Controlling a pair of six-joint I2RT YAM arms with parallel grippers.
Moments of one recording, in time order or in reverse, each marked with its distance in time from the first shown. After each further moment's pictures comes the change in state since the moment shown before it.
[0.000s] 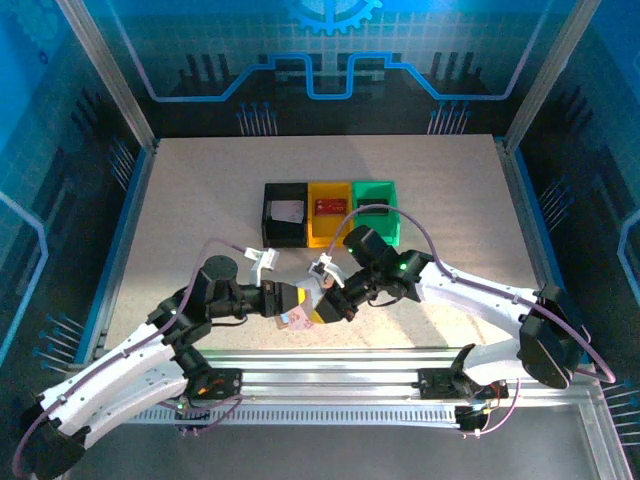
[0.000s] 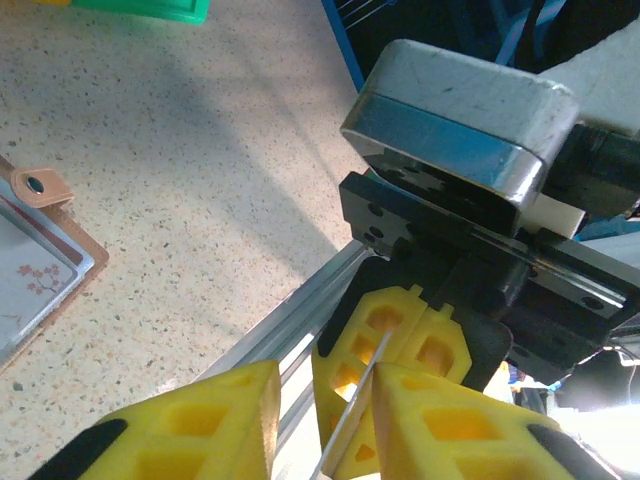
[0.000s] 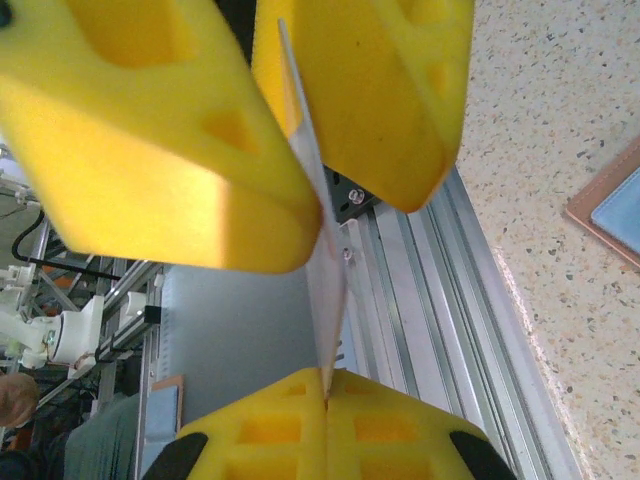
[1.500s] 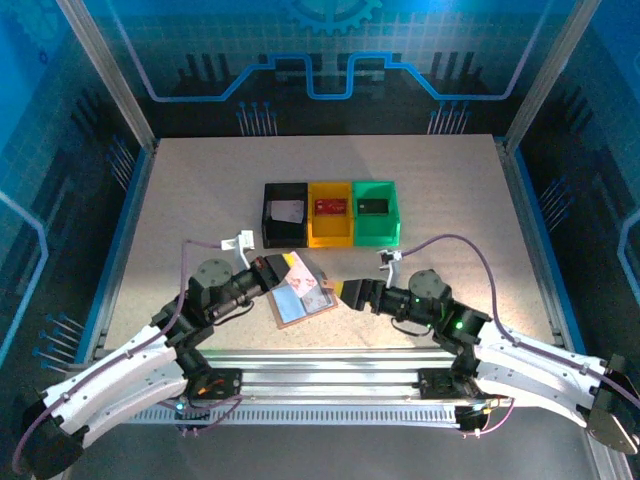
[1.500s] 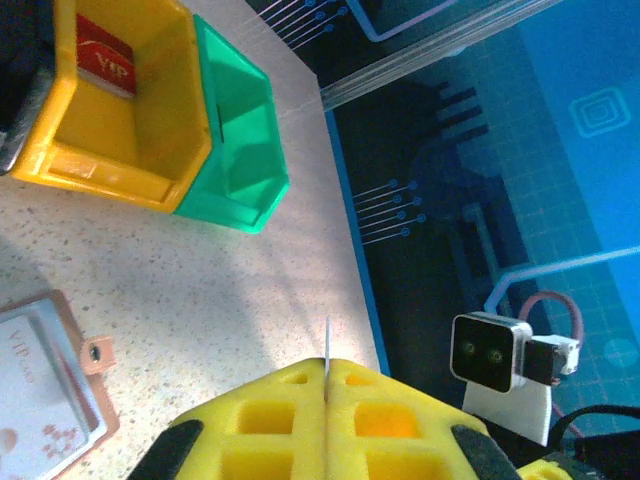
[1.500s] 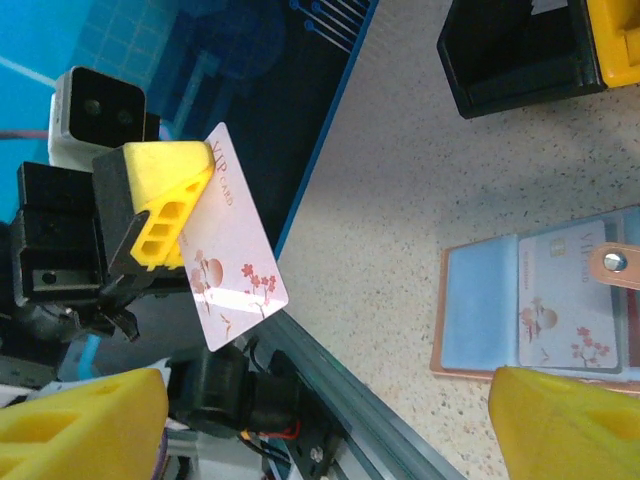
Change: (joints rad) left arm -0.032 0.003 -0.058 0.270 -0.445 -0.272; right arm 0.061 -0.570 -0.529 0.591 0.739 0.762
